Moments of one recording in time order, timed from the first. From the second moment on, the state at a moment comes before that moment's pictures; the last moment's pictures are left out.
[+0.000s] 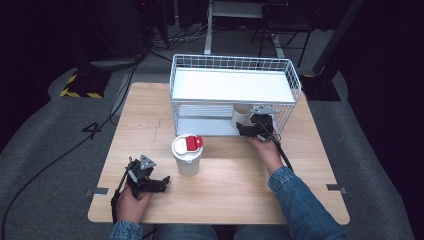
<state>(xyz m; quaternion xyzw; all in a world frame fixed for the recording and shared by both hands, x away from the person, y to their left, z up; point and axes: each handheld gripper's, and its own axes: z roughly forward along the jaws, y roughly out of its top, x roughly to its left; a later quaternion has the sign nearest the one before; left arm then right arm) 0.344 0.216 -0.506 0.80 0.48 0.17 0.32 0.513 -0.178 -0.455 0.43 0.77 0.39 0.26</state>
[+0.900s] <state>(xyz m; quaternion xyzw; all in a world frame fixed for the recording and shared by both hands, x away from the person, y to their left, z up) 0.342 0.216 -0.506 0.80 0.47 0.17 0.32 0.426 -0.229 -0.416 0.36 0.81 0.42 0.21</state>
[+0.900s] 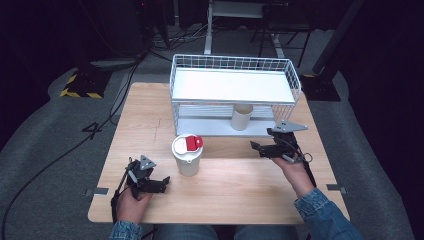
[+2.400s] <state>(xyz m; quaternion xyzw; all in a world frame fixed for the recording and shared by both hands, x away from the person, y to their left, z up) 0.342 0.216 -0.506 0.80 0.47 0.17 0.32 0.362 -0.325 -0.501 0.42 0.82 0.36 0.18</state>
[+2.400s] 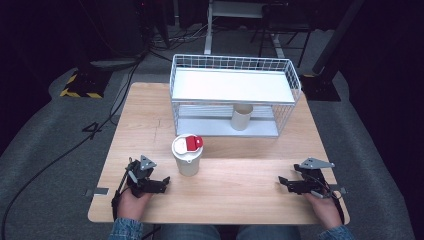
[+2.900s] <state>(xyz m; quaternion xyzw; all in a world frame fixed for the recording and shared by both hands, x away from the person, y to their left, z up) 0.342 0.215 -0.506 0.80 0.48 0.17 0.31 0.363 -0.325 -0.505 0.42 0.82 0.35 0.18</state>
